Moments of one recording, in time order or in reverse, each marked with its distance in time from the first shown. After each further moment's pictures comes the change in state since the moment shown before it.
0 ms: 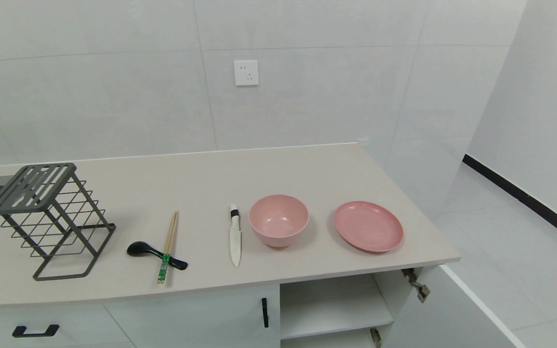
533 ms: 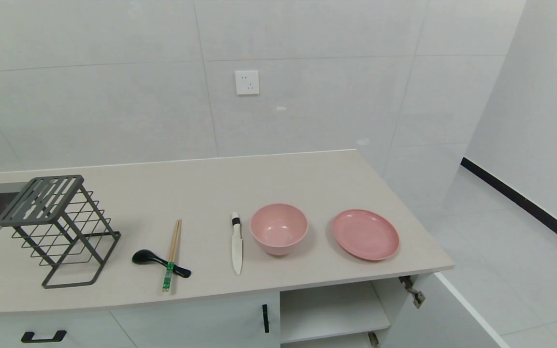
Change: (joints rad) left arm 0.000 0.000 0.000 -0.001 0.000 -0.002; right arm 0.000 0.000 0.000 -0.002 -0.001 0.000
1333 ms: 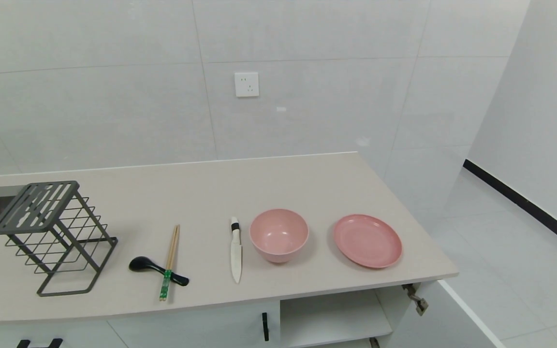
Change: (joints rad) left arm 0.000 0.000 0.000 0.001 0.000 0.003; right arm 0.000 0.000 0.000 0.001 0.001 0.000
